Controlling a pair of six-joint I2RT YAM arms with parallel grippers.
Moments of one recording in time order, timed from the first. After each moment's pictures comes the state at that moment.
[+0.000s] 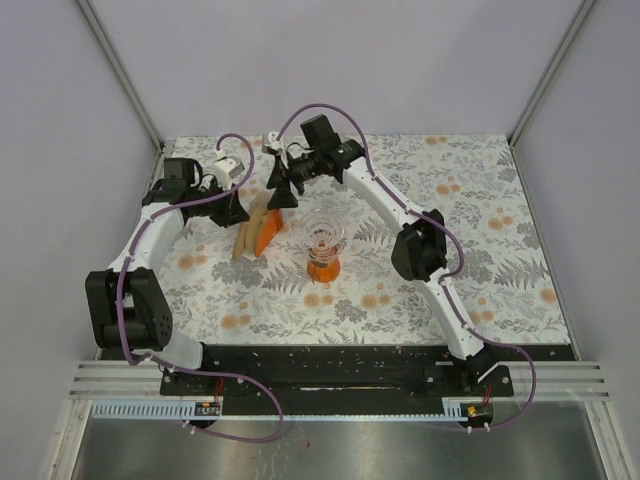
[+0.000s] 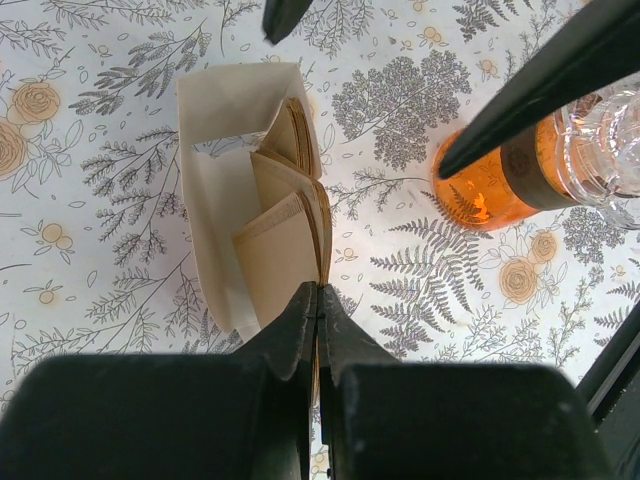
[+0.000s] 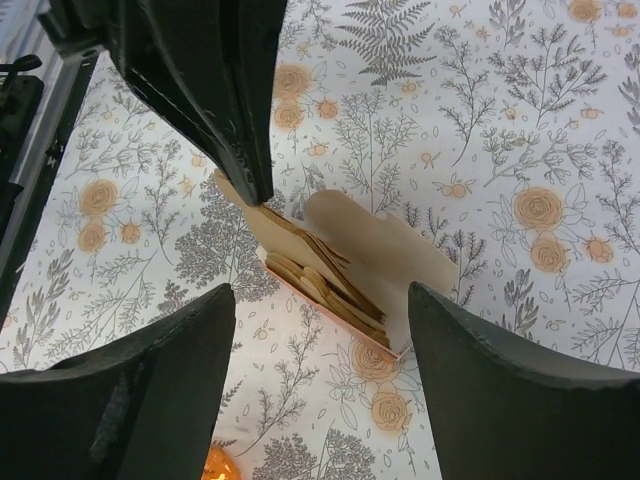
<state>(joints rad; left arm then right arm) 0.04 1.51 1.18 -0.58 0.76 0.43 0.64 2.50 2.57 -0.73 -0.96 -0.51</state>
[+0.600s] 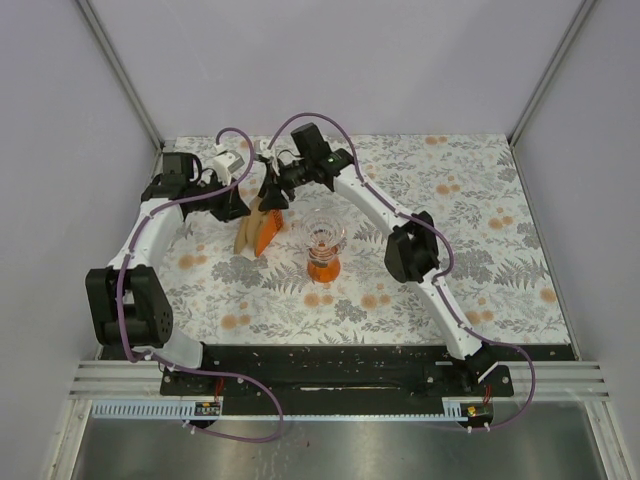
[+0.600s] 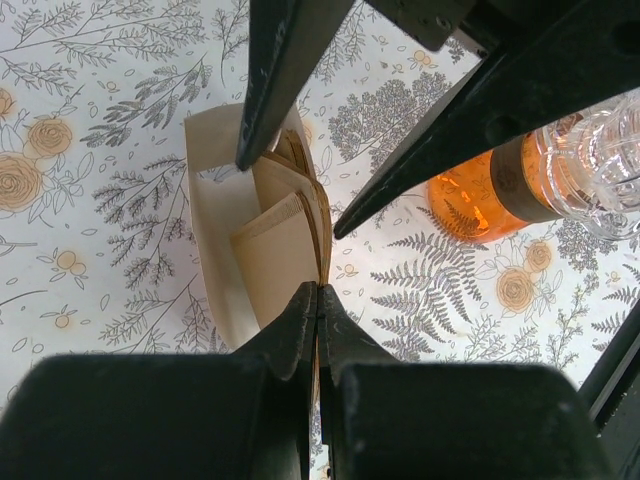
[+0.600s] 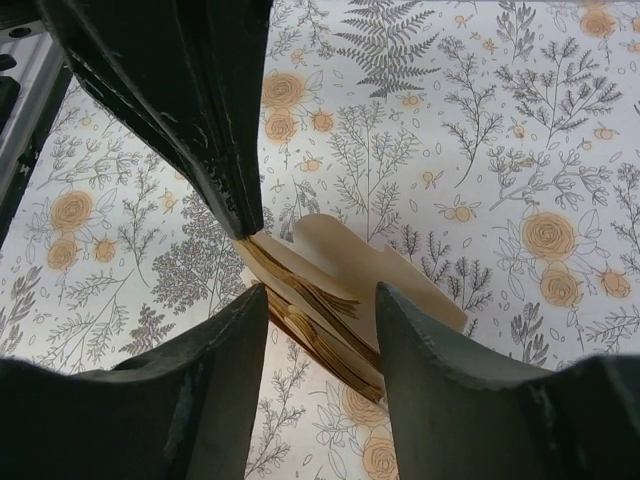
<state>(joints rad) 0.04 1.52 1.22 -0.59 0.79 0.44 0.67 2.58 2.58 -0.62 -0.96 -0.48</state>
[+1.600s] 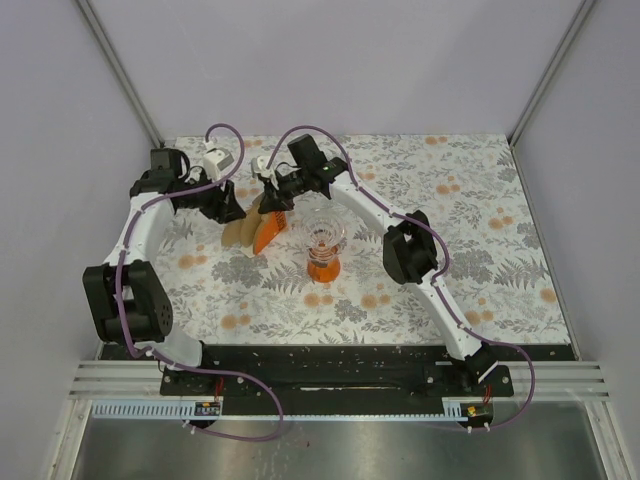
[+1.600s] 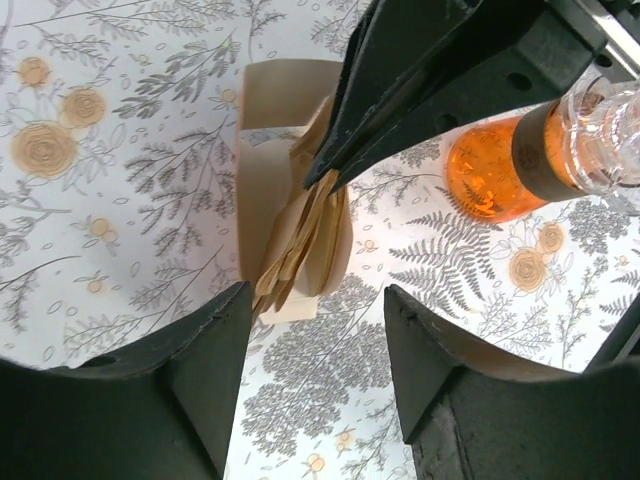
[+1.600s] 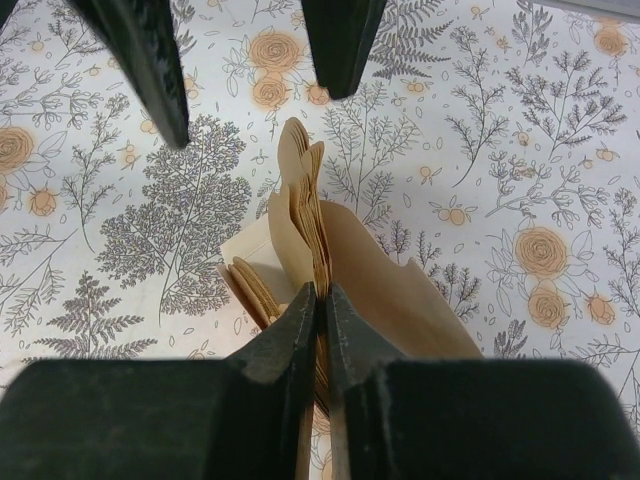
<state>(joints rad) 0.10 1.56 1.29 -0.69 0.81 0.50 0.69 2.58 2.48 -0.57 -0.95 -0.68</state>
